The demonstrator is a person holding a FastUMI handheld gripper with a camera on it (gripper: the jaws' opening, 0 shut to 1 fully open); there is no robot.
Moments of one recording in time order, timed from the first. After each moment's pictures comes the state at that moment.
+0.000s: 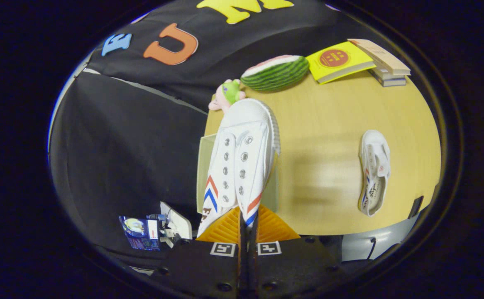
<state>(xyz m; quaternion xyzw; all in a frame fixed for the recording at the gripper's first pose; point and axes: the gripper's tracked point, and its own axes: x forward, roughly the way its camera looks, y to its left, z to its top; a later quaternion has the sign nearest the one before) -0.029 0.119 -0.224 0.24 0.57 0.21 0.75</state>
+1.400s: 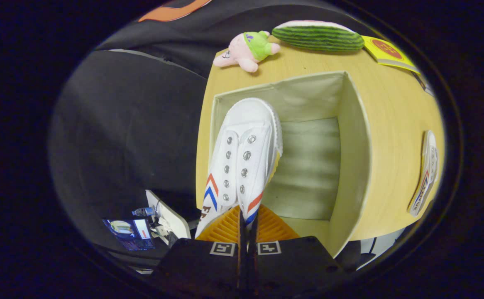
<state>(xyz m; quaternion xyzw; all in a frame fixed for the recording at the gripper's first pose) -0.015 0.305 -0.344 0.19 0.68 0.19 0.68</state>
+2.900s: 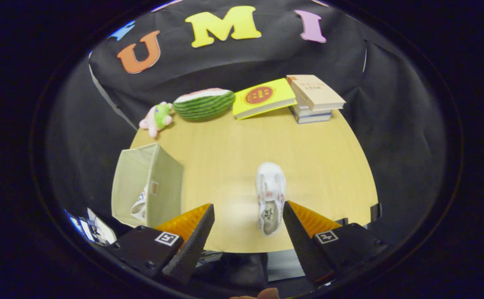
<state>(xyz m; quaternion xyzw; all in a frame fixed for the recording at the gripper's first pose) -0.027 -0.100 -0.301 0.07 0.53 -0.02 0.84</state>
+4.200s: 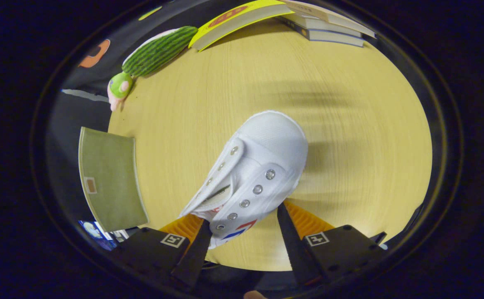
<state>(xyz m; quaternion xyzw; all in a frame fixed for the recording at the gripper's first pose) -0.003 -0.131 -0.490 0.15 0.68 0.04 0.71</state>
